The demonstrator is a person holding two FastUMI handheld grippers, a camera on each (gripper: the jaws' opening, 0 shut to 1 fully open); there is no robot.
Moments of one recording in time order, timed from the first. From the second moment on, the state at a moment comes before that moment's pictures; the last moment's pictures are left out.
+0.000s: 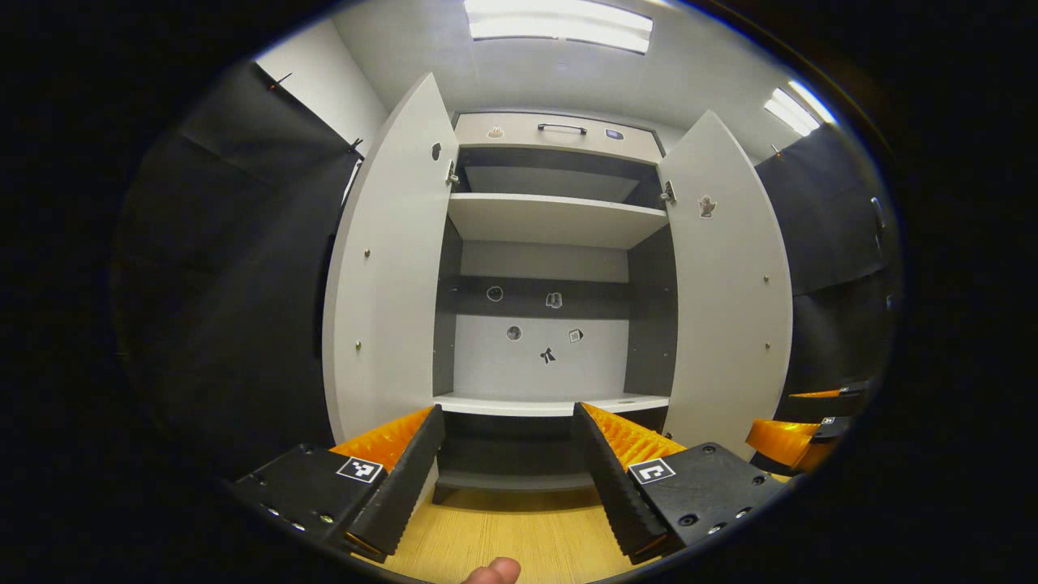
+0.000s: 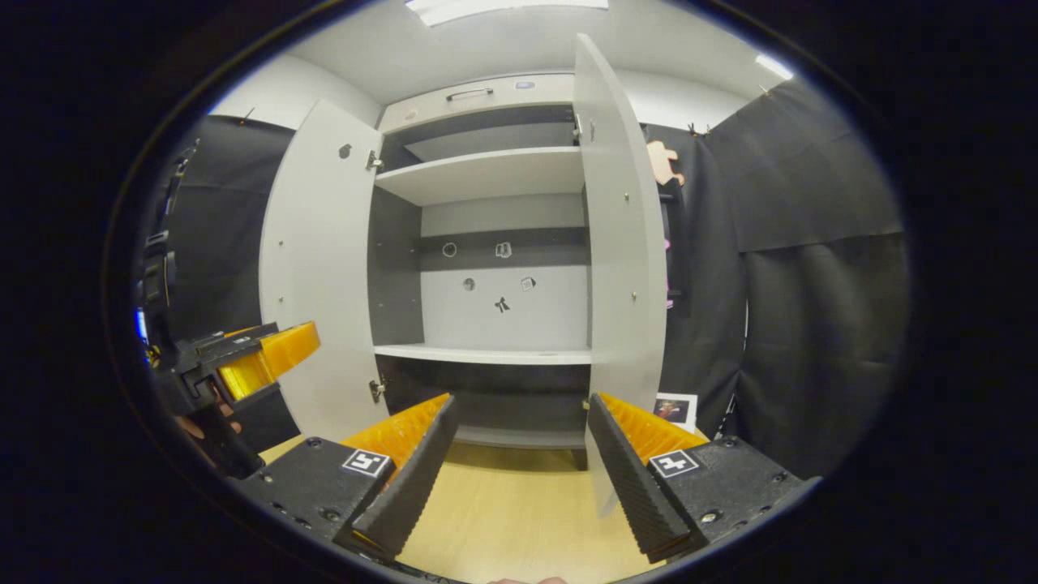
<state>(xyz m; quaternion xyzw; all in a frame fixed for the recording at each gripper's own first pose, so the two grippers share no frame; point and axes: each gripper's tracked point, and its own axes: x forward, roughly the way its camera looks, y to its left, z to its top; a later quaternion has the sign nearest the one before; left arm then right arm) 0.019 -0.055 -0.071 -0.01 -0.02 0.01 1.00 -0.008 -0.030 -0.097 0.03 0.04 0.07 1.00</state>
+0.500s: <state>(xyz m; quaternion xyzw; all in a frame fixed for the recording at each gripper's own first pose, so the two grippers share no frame) 0.024 -0.057 -0.077 -0.02 -0.01 0.00 1.00 -0.005 -0.029 -0.098 0.03 0.04 0.06 1.00</state>
